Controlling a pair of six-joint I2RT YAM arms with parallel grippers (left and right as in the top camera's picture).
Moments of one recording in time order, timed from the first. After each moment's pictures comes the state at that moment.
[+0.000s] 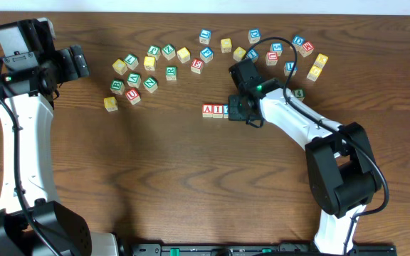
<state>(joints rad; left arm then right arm) 0.27 1.59 1.47 -0.67 0.02 -0.01 0.46 2.01 1.38 -0.63 0.02 0.47</state>
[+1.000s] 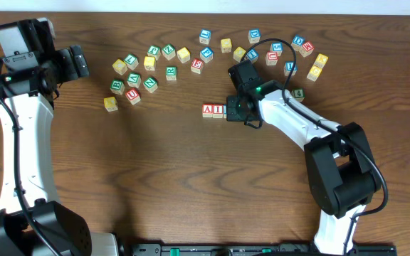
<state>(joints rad) 0.27 1.59 1.47 -0.67 0.02 -0.01 0.46 2.01 1.37 -0.59 -0.01 0.48</state>
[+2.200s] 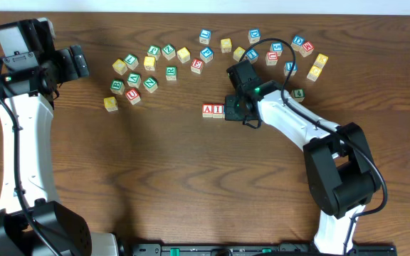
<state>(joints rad) 0.27 1.59 1.47 -0.67 0.02 -0.01 0.48 2.01 1.37 -0.57 -0.01 0.49</state>
